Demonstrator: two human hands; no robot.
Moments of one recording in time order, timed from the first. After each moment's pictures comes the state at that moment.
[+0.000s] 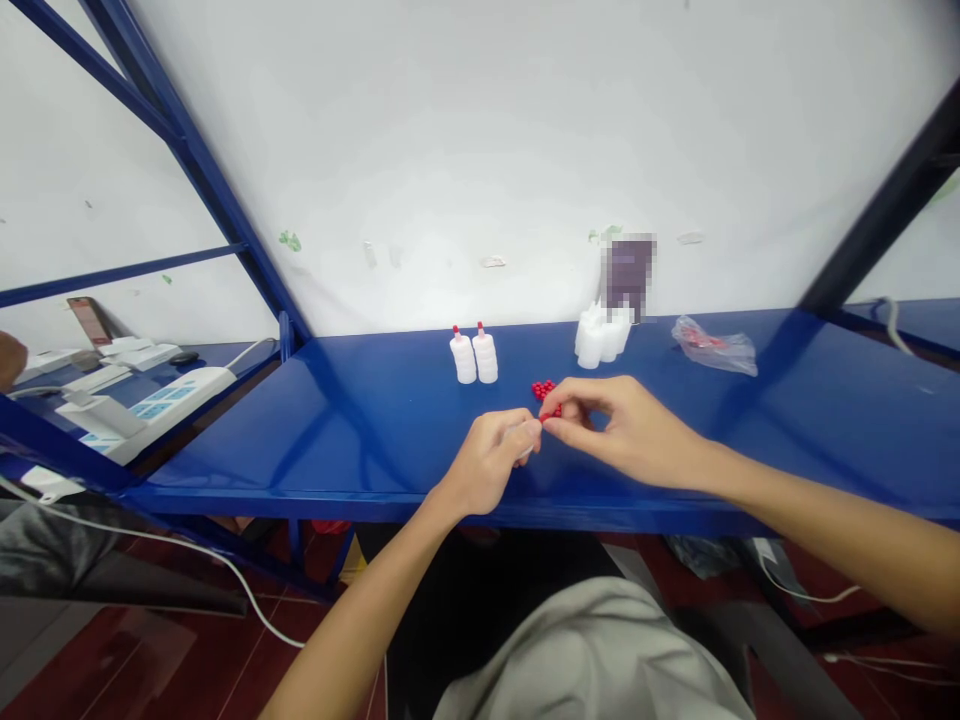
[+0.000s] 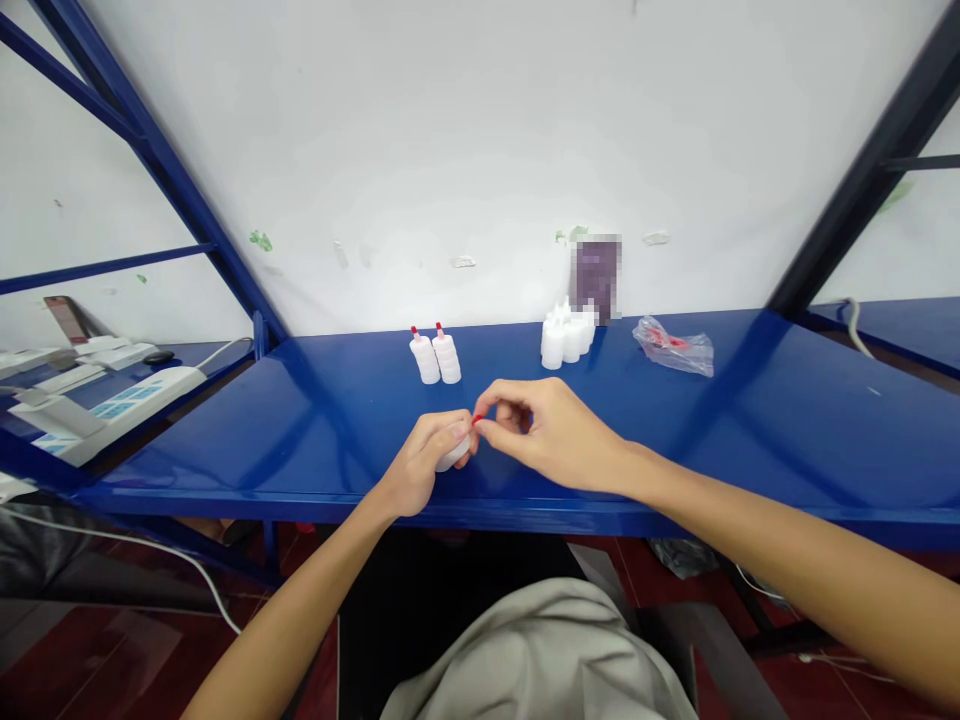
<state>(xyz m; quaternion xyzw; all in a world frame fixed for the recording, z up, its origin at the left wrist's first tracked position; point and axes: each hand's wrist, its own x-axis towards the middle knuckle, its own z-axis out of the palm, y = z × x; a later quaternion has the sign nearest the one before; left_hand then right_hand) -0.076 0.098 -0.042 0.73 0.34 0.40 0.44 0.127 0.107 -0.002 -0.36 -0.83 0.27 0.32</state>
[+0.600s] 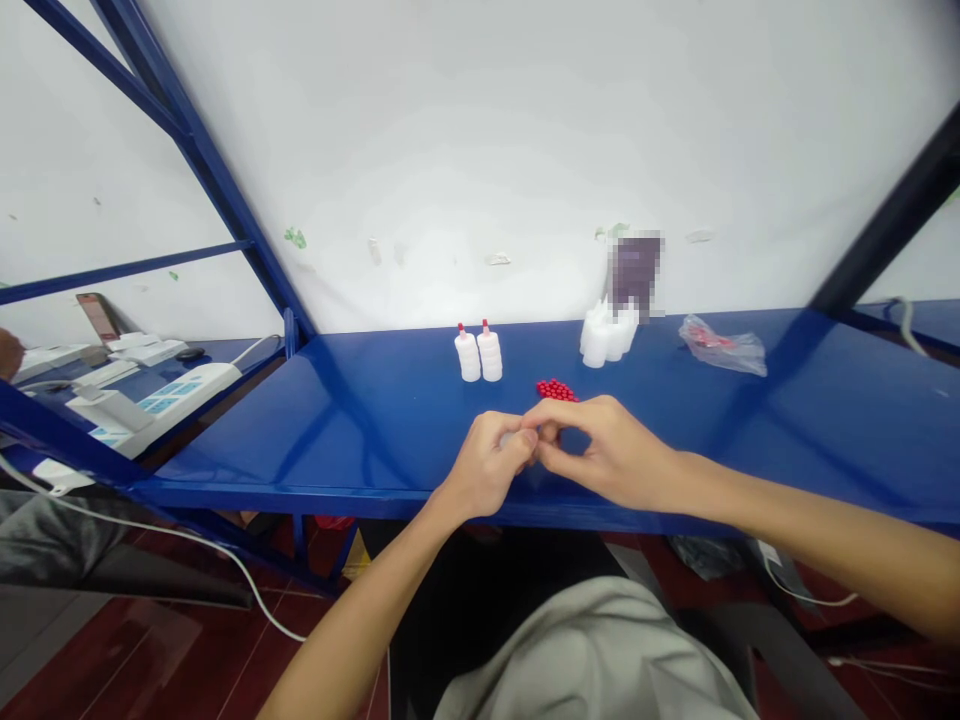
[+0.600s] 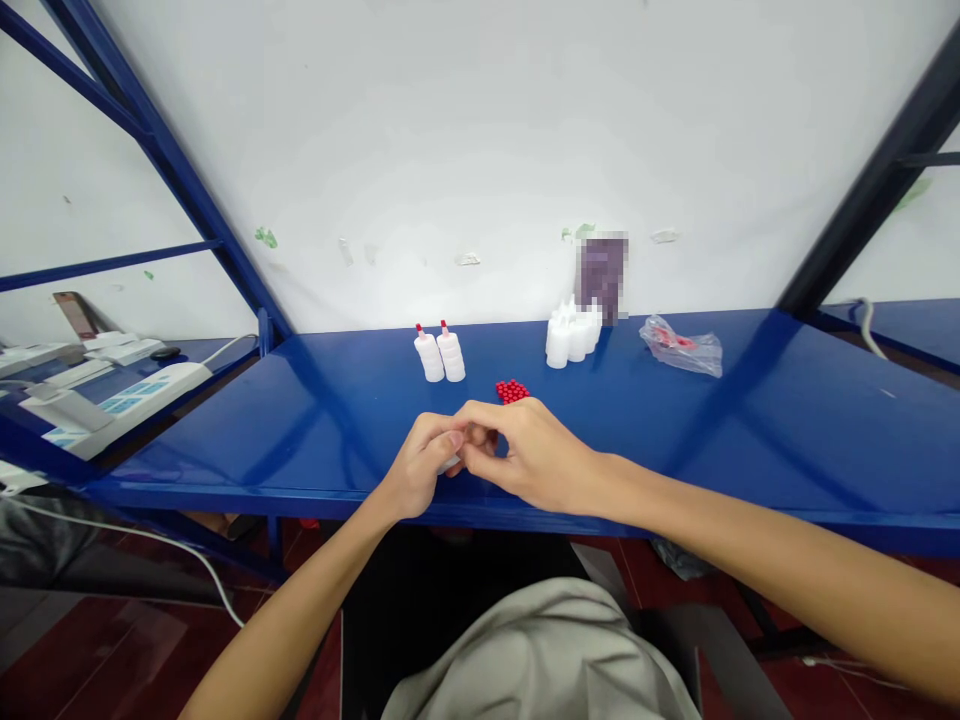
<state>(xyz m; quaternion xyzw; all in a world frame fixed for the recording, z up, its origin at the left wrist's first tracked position) -0.080 0.098 -0.053 0.73 0.33 0.42 0.43 0.104 0.095 -0.011 -0.27 -0.87 0.25 0.32</state>
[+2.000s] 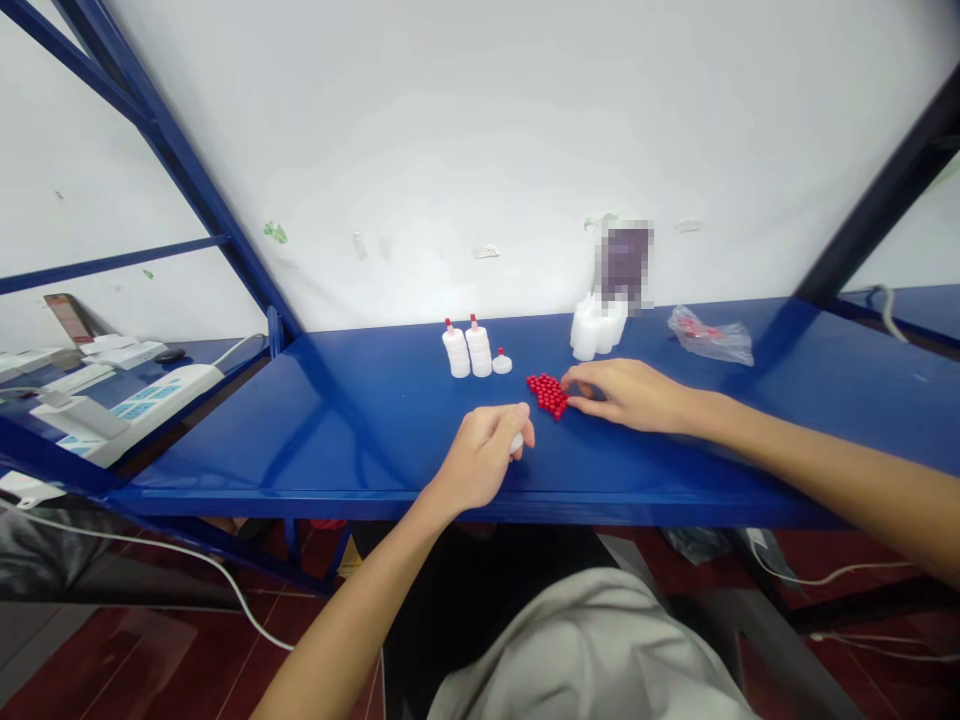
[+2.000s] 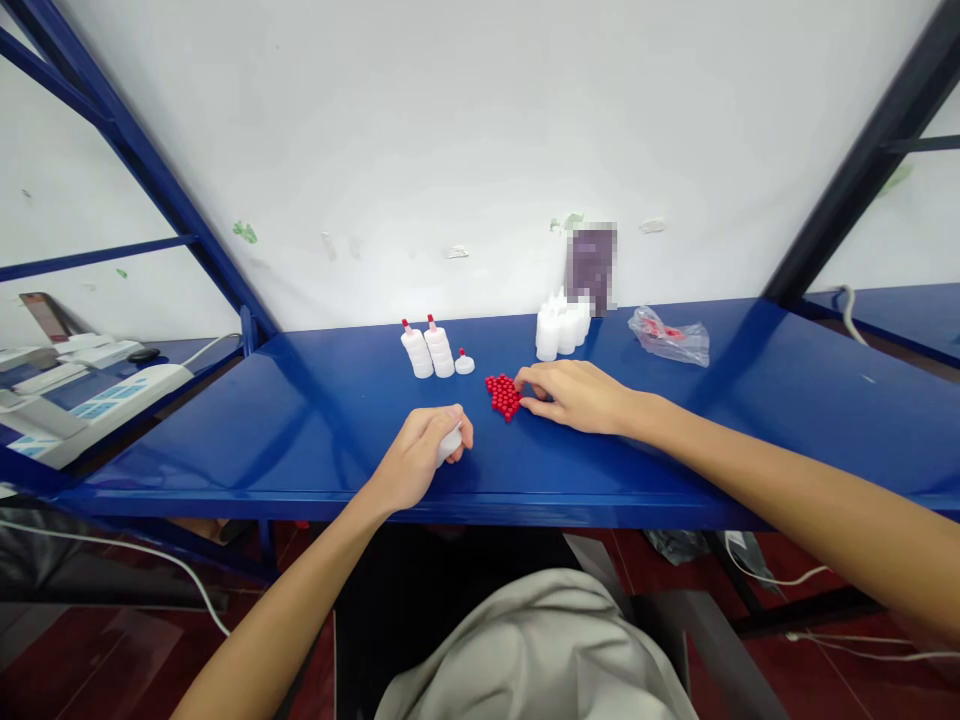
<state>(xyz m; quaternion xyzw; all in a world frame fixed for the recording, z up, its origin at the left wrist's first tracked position) -0.072 0.100 -0.047 0.70 0.42 0.39 0.42 0.179 0.181 -0.038 -0.38 -0.92 0.04 0.11</state>
